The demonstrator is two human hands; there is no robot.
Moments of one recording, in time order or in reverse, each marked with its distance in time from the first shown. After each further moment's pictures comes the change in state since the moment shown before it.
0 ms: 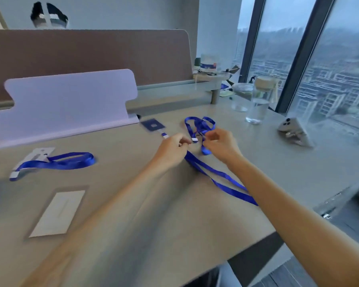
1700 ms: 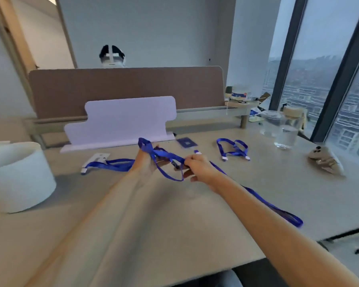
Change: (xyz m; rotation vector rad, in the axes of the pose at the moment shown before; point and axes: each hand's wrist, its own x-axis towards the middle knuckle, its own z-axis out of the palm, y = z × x) left_hand -0.070 -0.037 -0.121 -0.995 0.373 -0.242; right_hand -0.080 -0.094 0.075 0.242 -0.541 0.019
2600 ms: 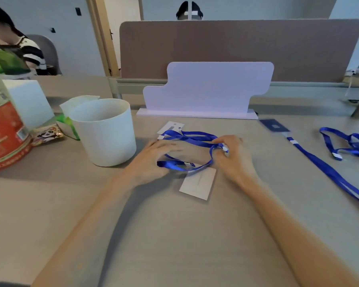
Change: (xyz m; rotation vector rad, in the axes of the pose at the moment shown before) left_hand -0.032 0.017 -0.239 1.332 -0.172 0.427; right_hand 0.064 0.014 0.156 -0.427 0.232 -0.533
